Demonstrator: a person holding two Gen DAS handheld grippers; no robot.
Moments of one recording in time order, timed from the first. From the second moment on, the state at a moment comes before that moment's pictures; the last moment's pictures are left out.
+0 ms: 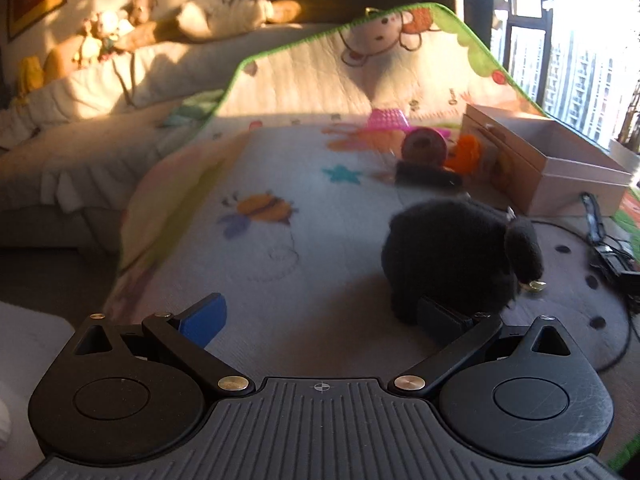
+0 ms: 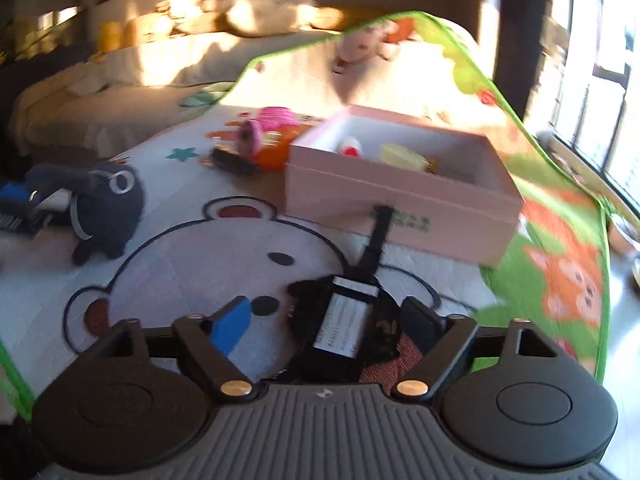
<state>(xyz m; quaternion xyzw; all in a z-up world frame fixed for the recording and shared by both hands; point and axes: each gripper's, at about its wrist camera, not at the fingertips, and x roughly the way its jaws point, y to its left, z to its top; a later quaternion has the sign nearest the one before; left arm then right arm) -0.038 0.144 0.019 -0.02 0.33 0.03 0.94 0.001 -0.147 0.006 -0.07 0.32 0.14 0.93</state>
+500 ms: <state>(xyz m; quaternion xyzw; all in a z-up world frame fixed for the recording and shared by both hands) -0.053 0.115 0.029 -0.04 0.31 -0.11 0.94 0.068 -0.151 0.015 -0.03 0.32 0.12 0.94</state>
